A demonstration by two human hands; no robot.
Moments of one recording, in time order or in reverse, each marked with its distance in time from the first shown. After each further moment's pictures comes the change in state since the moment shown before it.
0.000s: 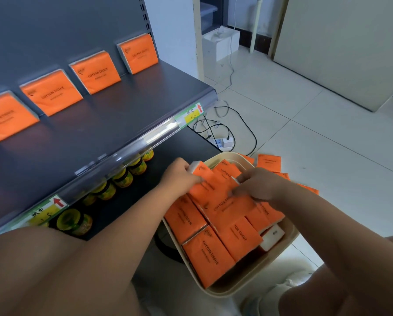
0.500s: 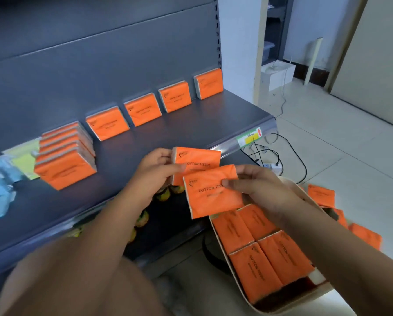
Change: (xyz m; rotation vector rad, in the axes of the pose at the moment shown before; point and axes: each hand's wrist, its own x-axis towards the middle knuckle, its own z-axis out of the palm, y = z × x) left_hand -0.108 -0.038 -0.175 -0.560 0.264 0.066; right_hand -0.063 -0.112 0.078 0.618 -0.165 -0.451
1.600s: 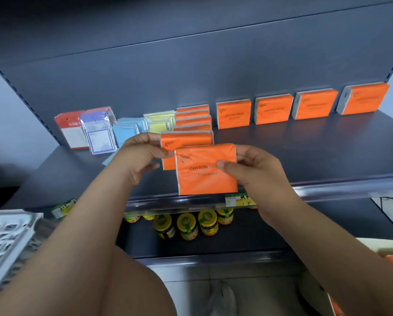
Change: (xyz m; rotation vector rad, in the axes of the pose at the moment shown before) left_hand -0.060 -0.032 -0.290 -0.155 0.497 -0.141; right_hand 0.057 -0.029 0.279 0.015 -0.319 -0.212
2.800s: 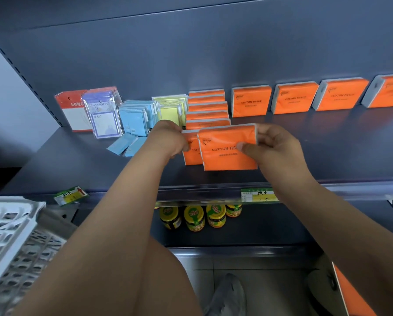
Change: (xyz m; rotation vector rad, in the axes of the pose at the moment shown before) left_hand 0.033 0.007 0.025 0.576 0.078 -0.117; right_hand 0.047 0.017 0.005 -0.232 0.122 -0.092
